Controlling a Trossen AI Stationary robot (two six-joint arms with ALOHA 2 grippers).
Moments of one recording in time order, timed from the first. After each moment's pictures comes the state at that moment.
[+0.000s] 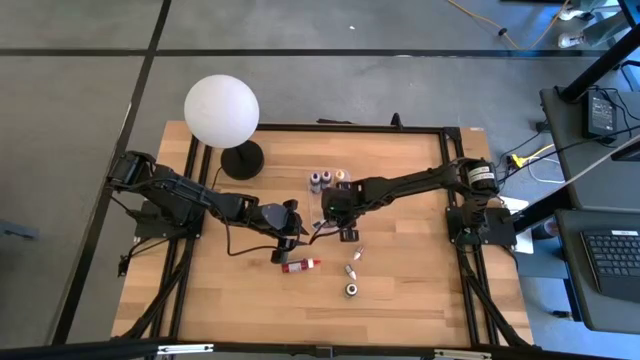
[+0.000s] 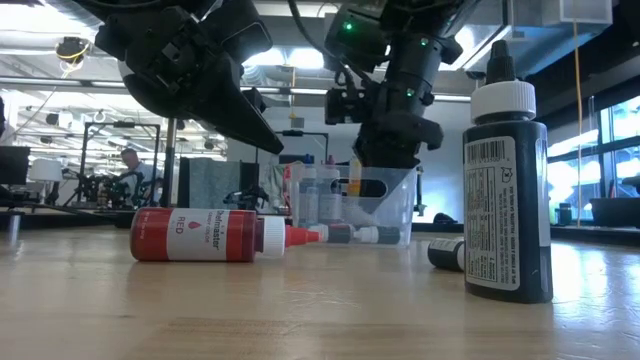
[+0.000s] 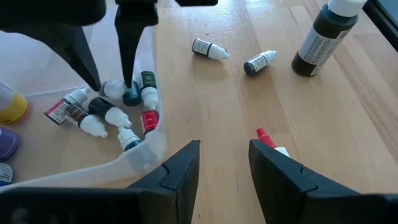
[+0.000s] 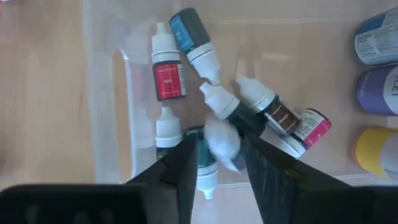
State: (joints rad) left arm -0.16 1.49 0.72 0.11 -0.03 -0.07; right arm 0.01 1.91 1.30 -0.61 0.05 -0.10
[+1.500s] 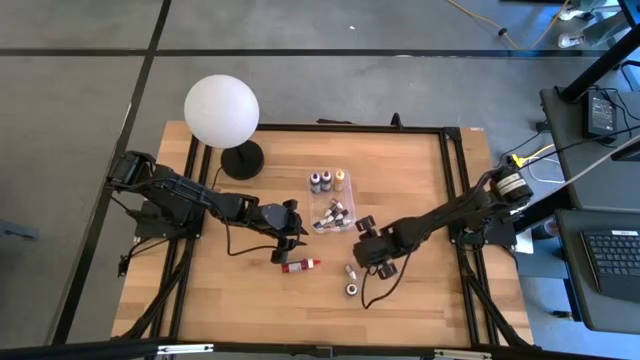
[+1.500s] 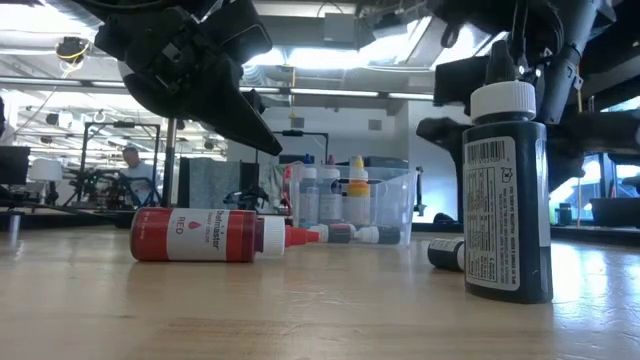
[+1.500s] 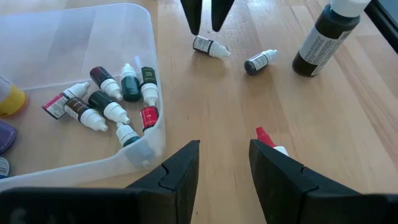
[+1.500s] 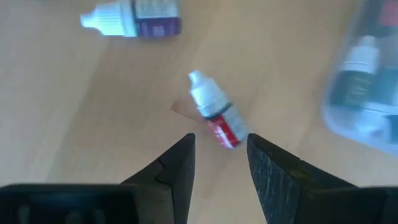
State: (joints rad) left arm -0.16 1.49 0.72 0.10 -0.03 -0.09; right arm 0.36 1.71 0.97 -0.52 0.20 -0.14
